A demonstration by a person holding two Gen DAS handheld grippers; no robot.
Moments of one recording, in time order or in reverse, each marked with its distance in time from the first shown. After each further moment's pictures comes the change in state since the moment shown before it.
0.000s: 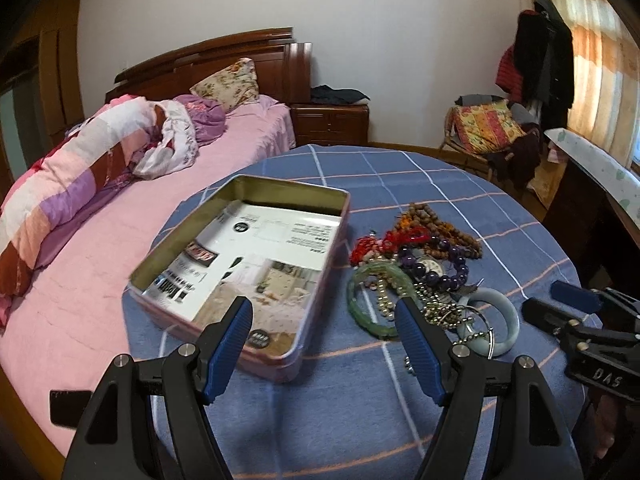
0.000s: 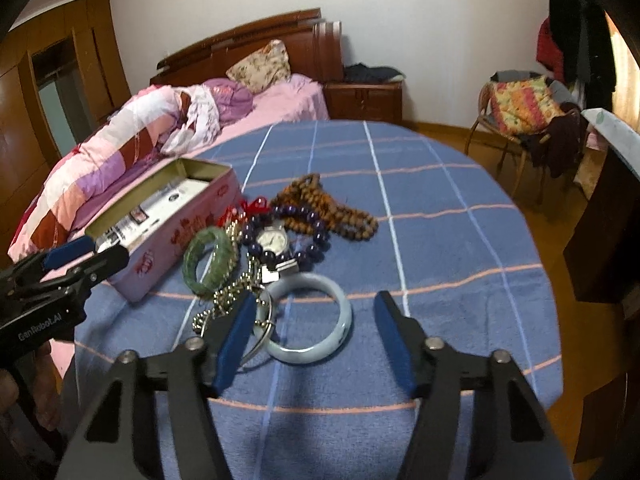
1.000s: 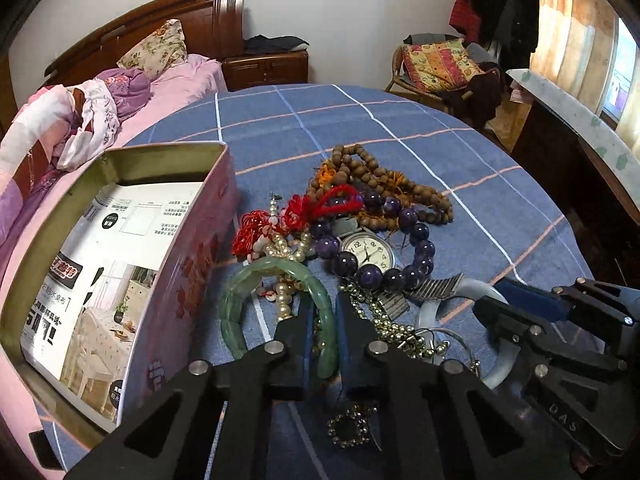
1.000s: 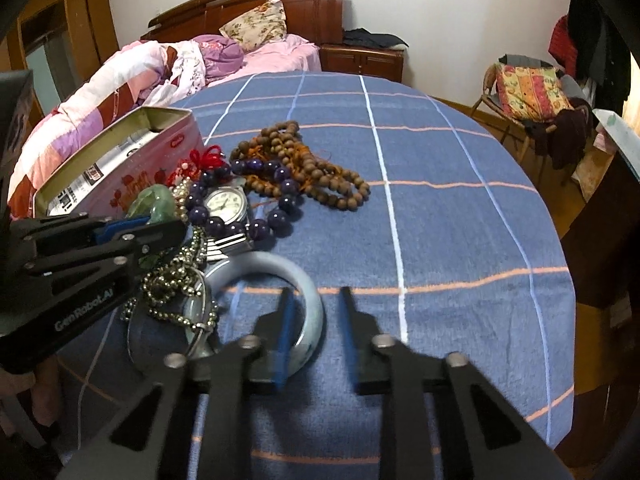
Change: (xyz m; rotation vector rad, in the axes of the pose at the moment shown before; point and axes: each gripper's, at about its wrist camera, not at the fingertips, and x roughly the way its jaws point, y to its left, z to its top) left arm 0.080 -0.059 0.009 0.114 0.191 -0.164; right arm 0.043 -0.013 0.002 -0.060 0.126 -0.055
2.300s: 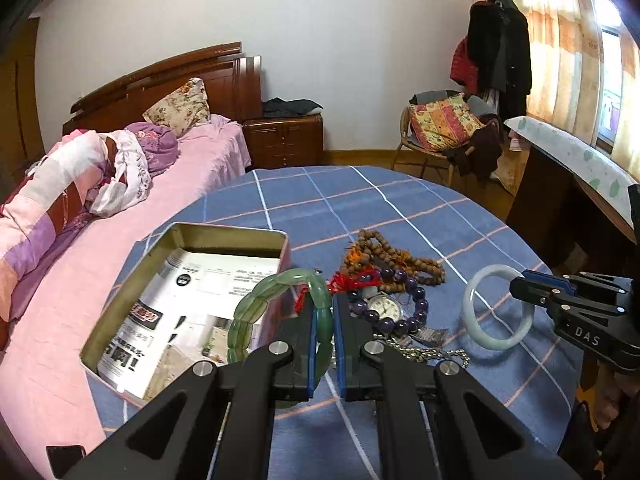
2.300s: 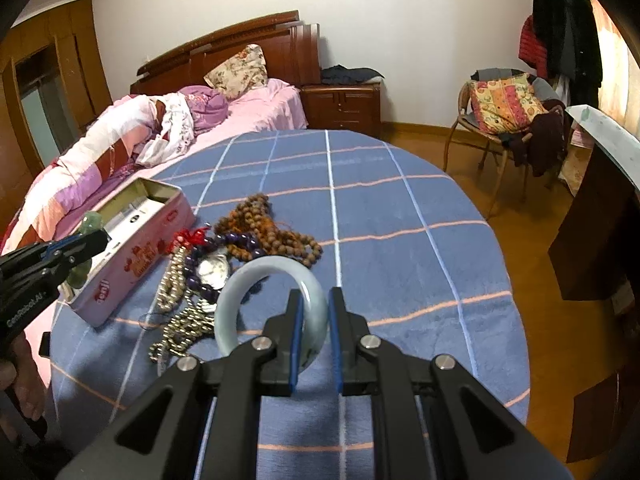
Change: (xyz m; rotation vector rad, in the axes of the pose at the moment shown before) left arm -0.069 0.023 0.008 0.006 -0.226 0.064; right arm -0.040 -0.024 0.018 0.092 -0.150 -0.007
